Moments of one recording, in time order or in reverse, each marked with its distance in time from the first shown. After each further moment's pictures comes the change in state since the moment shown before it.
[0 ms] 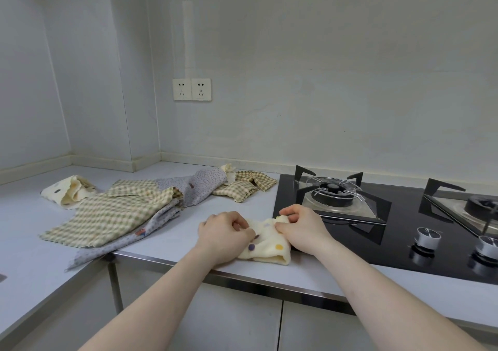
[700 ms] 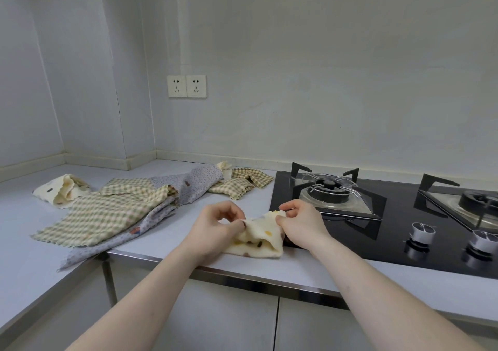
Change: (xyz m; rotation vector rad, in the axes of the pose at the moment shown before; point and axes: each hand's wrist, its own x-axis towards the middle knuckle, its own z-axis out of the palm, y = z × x) left_hand -0.007 -0.010 -0.006 -0.579 -0.002 0.278; right_hand 0.002 0.002 0.001 0.083 0.092 0.035
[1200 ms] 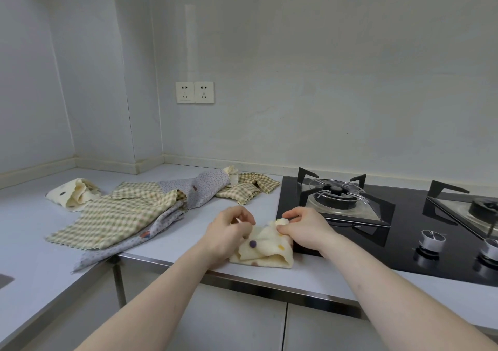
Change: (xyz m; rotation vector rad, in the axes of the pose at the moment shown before) left_hand 0.004 0.008 -0.002 0.124 -0.051 -0.180; right_hand 0.005 -0.012 -0.005 -0.116 -0.166 0.045
